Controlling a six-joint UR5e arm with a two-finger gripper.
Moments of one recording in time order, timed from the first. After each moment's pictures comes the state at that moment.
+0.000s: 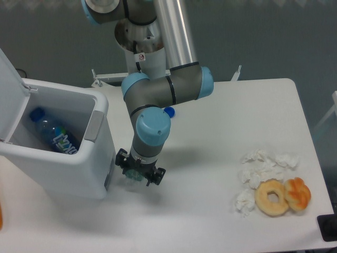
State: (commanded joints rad) arm 2.30 -2.06 -1.70 -0.94 1.35 0.70
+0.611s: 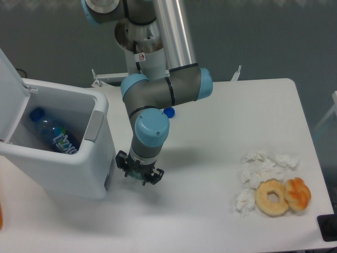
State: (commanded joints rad) arm 2.30 -2.06 -1.71 -0.94 1.36 0.71
